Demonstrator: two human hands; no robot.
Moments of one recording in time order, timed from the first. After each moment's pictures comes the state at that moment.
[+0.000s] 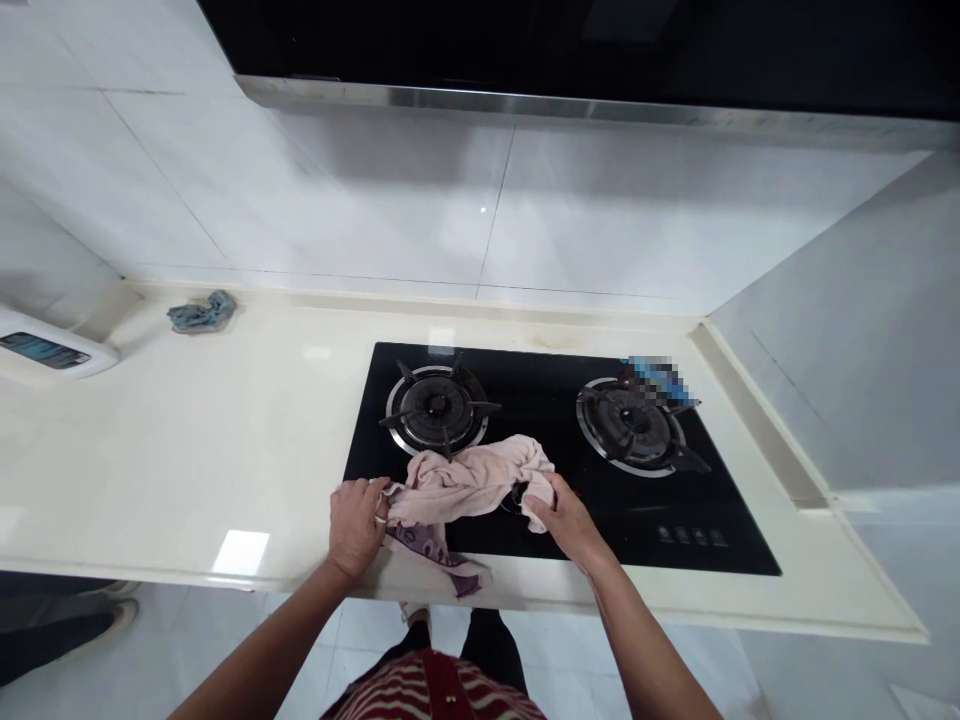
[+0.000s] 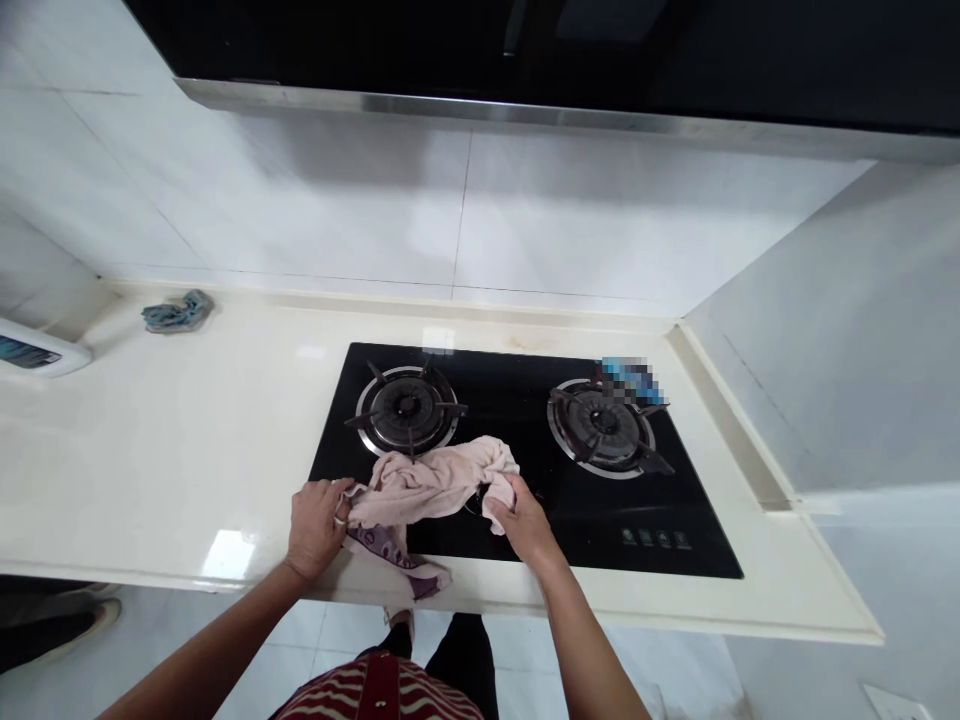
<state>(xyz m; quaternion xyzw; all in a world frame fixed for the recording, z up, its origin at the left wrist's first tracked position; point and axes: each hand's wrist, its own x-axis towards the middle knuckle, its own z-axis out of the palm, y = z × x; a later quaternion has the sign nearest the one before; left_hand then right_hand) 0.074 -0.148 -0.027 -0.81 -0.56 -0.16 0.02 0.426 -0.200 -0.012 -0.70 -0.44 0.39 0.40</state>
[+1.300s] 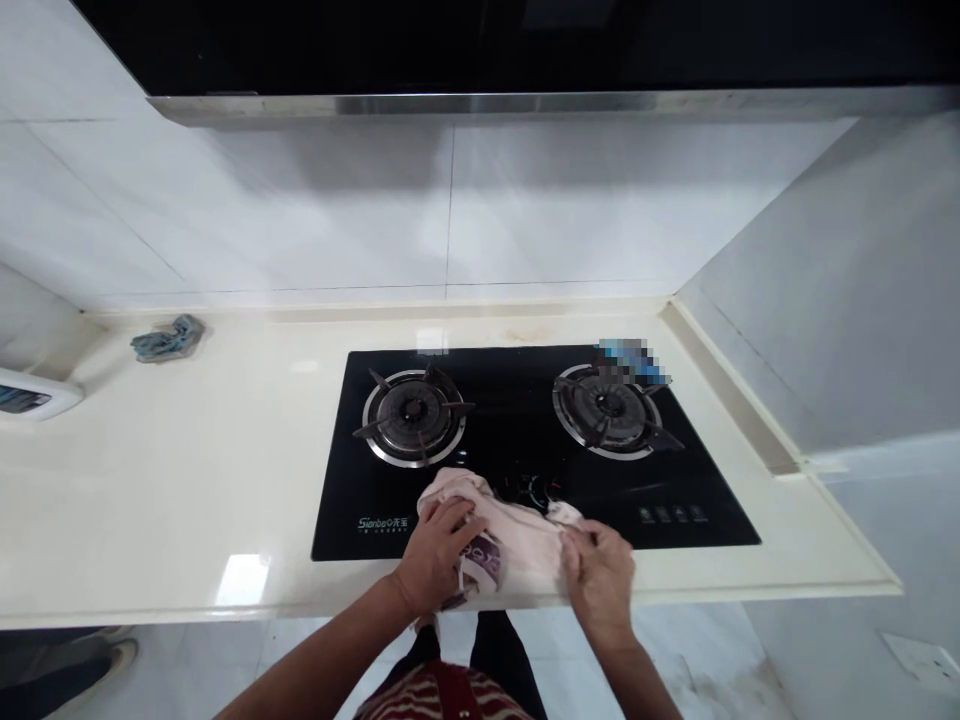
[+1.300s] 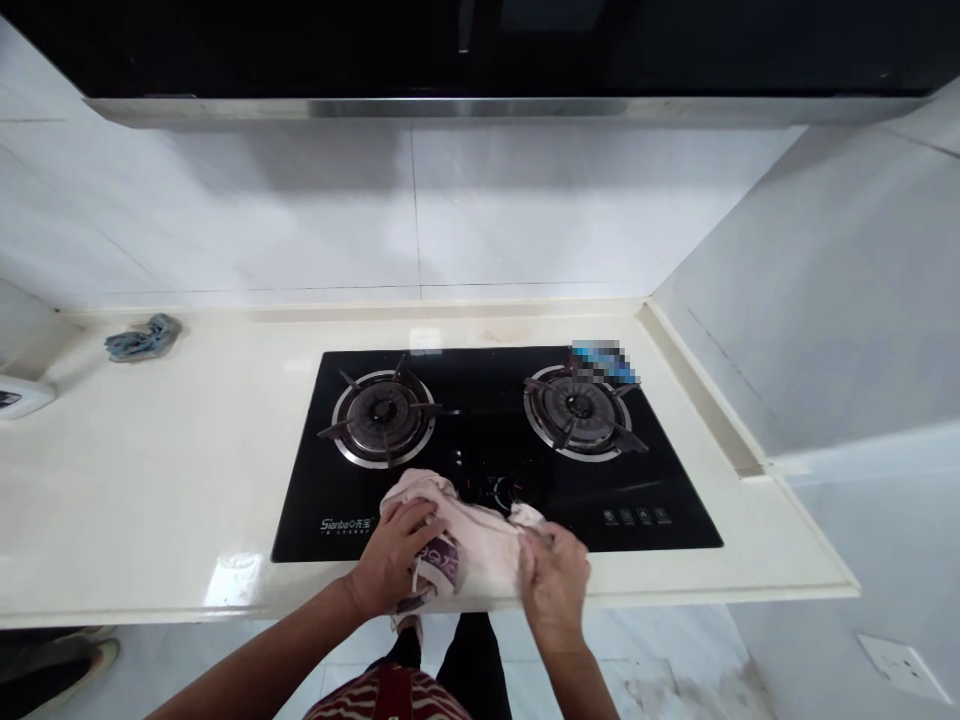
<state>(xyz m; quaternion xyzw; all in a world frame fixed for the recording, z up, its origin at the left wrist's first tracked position) 0.190 -0.175 -0.028 -0.93 -0.27 -0.17 -0.18 0.444 -0.291 -0.054 -0.79 -0.50 0.03 0.34</state>
